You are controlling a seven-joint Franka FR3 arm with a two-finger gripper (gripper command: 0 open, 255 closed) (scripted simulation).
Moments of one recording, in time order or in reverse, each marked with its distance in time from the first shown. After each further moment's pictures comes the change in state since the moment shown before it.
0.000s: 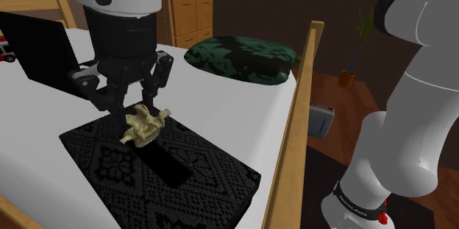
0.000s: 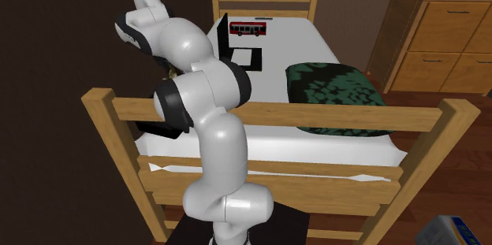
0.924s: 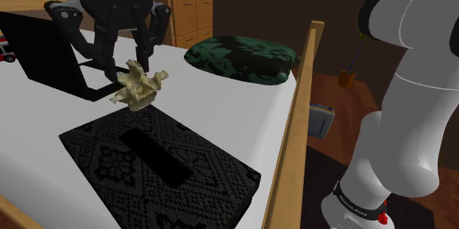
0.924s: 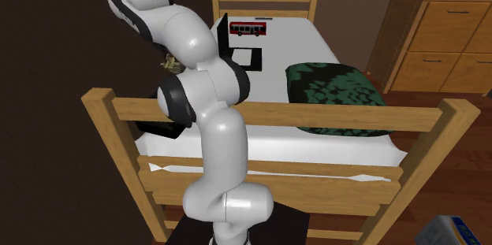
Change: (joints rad) arm 0.026 0.081 0.016 0.281 -0.051 -0.217 -0.003
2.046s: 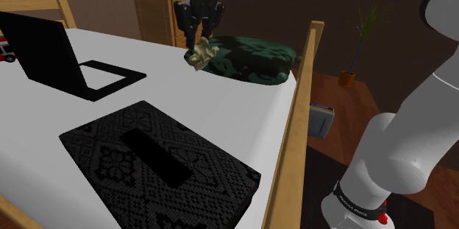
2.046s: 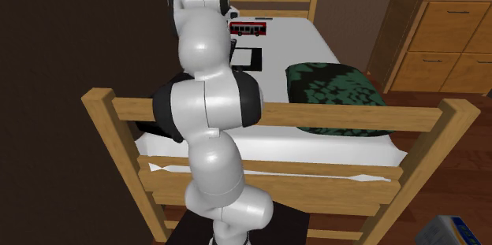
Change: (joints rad) arm -0.208 -0.299 -0.297 -0.344 0.205 0.125 -0.474
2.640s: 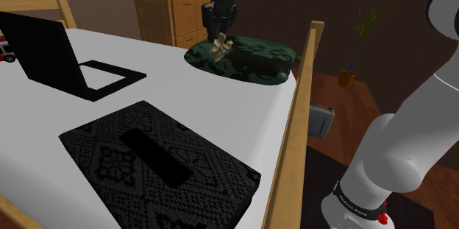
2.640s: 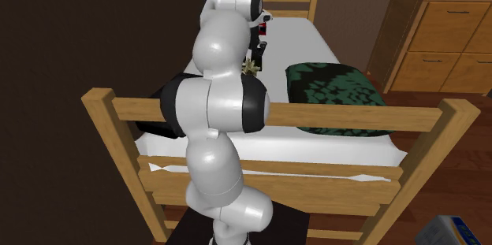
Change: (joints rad) arm -0.079 -0.006 -0.146 -0.047 0.016 0.043 -0.226
